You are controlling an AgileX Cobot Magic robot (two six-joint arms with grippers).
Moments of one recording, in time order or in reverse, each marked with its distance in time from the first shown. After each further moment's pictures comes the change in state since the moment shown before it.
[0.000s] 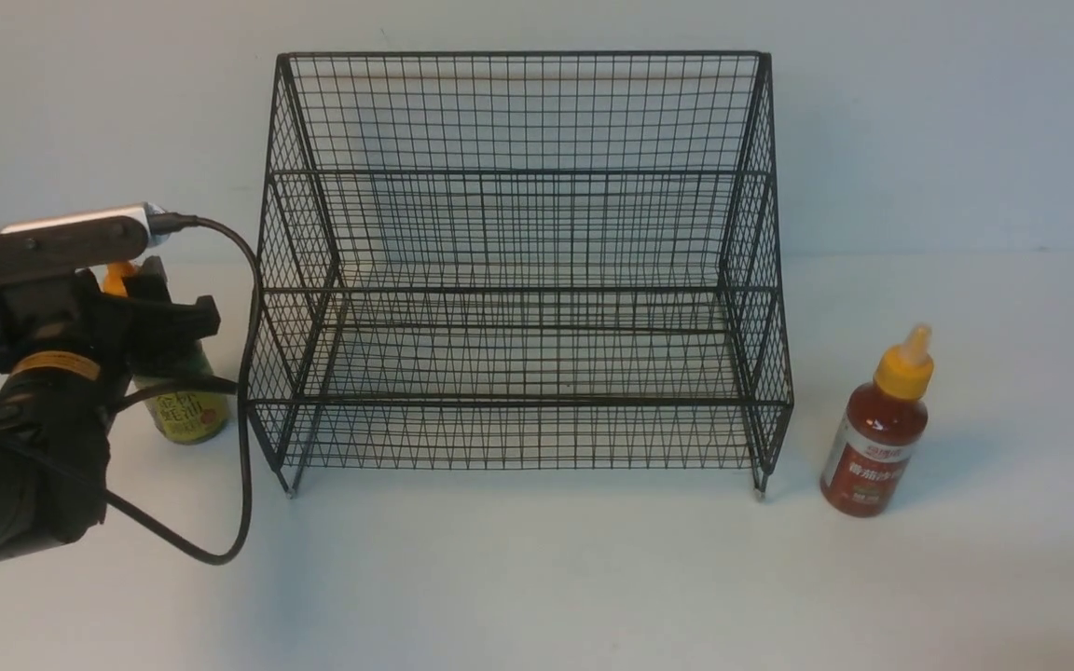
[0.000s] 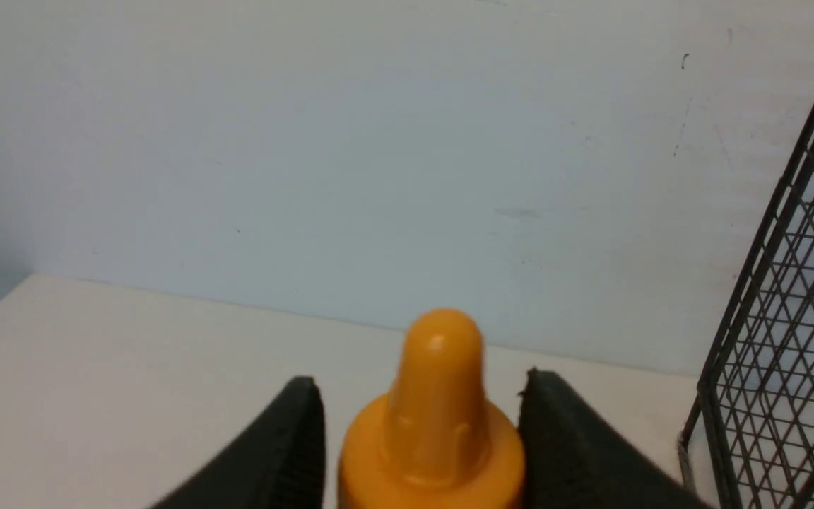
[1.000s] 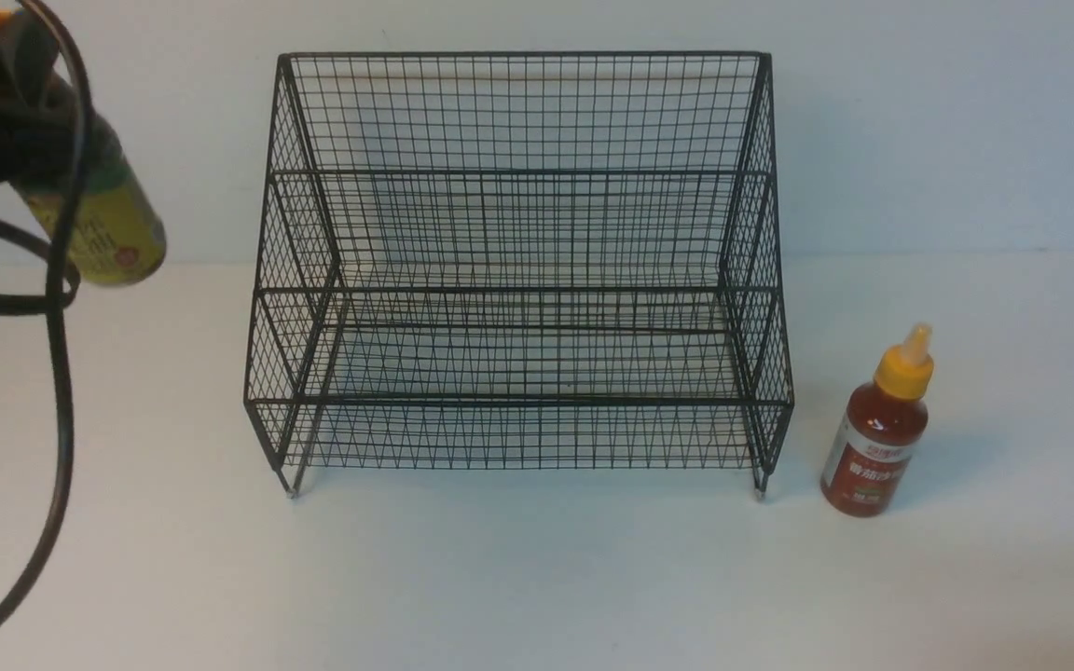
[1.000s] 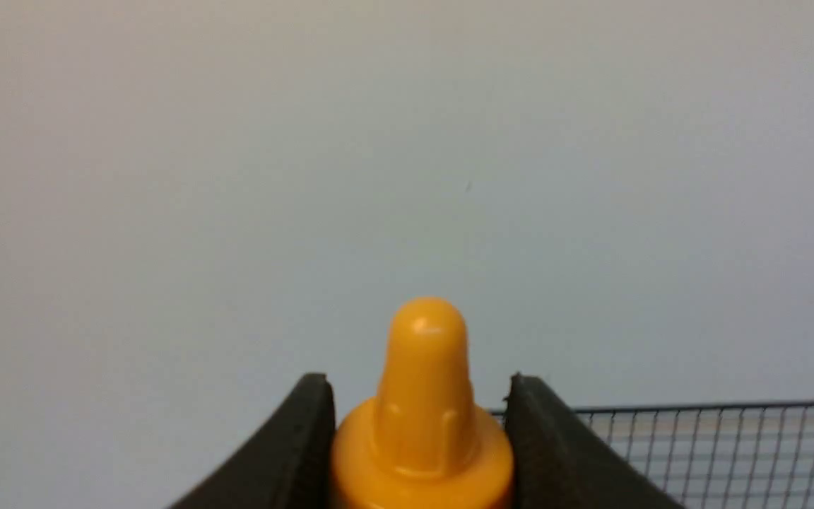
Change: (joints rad) right arm 0.000 0.000 0.000 0.000 0.000 0.000; left arm 0.001 -0.680 -0.112 0.476 0.502 -0.296
